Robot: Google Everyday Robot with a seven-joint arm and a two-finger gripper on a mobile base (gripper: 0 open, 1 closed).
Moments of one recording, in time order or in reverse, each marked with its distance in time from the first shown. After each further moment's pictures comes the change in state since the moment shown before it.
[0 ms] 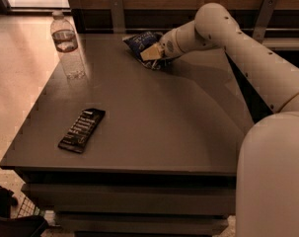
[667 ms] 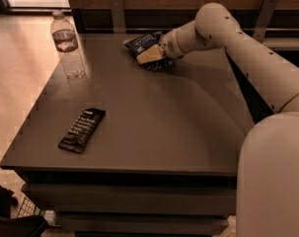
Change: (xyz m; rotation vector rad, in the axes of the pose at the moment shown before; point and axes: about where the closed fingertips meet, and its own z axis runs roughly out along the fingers) arm -0.001 -0.003 -0.005 0.007 -0.004 0.000
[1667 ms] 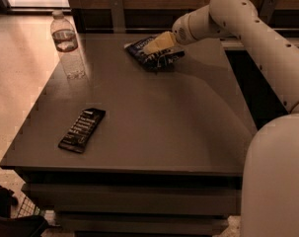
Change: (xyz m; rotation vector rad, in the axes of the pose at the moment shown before) arm -0.029 -0.026 -0.045 0.080 -0.042 -0.075
